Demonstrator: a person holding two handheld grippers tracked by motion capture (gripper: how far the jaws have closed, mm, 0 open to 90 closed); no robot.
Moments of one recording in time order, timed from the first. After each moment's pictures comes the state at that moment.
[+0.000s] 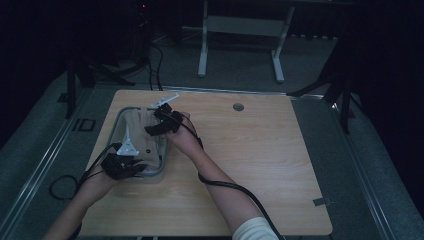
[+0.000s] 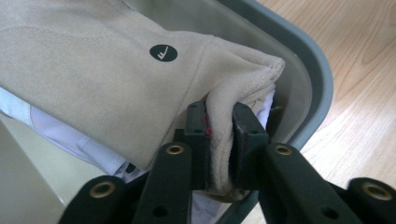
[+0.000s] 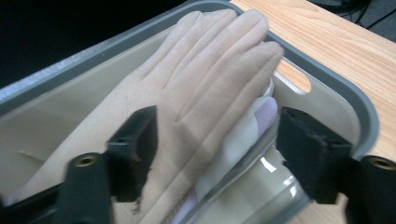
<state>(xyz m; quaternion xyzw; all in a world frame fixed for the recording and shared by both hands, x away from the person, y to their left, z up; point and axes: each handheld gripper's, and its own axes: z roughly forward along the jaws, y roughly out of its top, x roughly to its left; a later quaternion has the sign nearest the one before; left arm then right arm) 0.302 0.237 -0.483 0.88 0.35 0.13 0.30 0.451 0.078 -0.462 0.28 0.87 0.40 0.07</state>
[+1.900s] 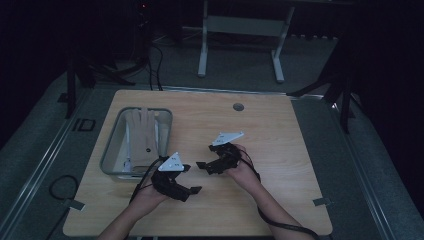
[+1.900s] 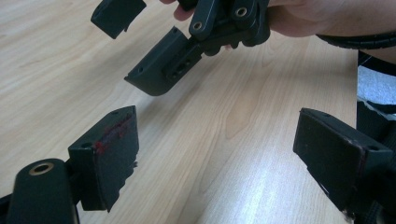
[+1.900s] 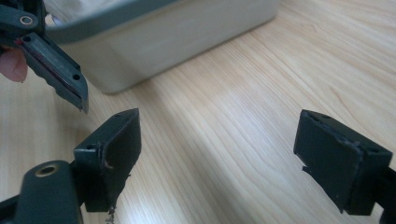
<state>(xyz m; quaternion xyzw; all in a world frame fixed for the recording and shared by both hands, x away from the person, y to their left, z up) 0.282 0.111 -0.504 0.85 0.26 0.05 0.46 0.374 -0.106 -0.511 0.25 0.87 0.43 0.05</state>
